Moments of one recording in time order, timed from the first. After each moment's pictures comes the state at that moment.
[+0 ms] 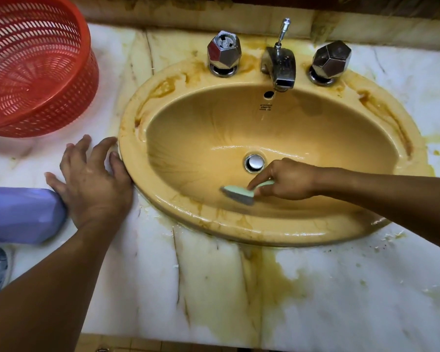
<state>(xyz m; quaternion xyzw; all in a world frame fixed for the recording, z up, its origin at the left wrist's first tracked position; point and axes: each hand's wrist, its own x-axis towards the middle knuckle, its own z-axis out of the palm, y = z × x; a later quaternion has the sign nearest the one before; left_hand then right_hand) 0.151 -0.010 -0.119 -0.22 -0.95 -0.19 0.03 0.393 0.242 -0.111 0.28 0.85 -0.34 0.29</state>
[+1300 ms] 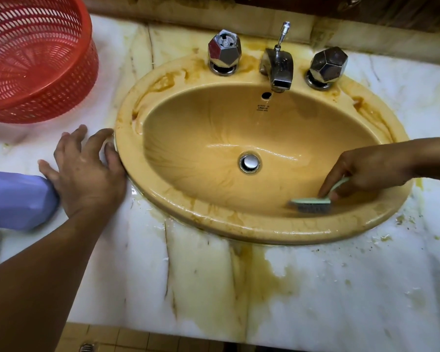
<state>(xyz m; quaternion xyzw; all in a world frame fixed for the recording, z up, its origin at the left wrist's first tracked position) 0.151 -0.011 -0.119 -0.23 -0.95 -0.21 0.04 0.467 0.314 -0.035 0.28 0.79 -0.26 0.48</state>
